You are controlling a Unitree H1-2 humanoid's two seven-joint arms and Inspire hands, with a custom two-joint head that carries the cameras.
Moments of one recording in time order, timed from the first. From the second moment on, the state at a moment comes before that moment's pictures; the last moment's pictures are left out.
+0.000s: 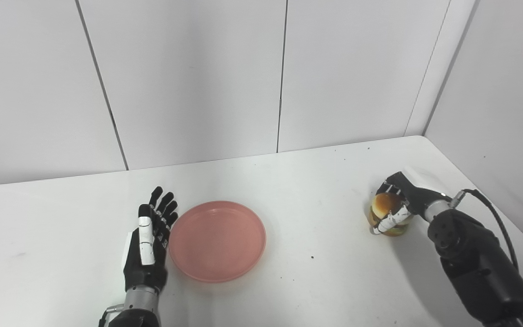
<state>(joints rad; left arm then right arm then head) -0.34 -0.11 -0.01 0.36 -0.16 -0.15 -0.07 -0.35 -0.59 -0.02 0.00 -0.75 0.47 0.39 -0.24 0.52</state>
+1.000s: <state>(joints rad) -0.35 -0.16 -0.04 0.38 -0.10 -0.15 -0.02 -0.42 -0.46 0.11 -0.15 -0.53 0.26 0.23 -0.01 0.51</state>
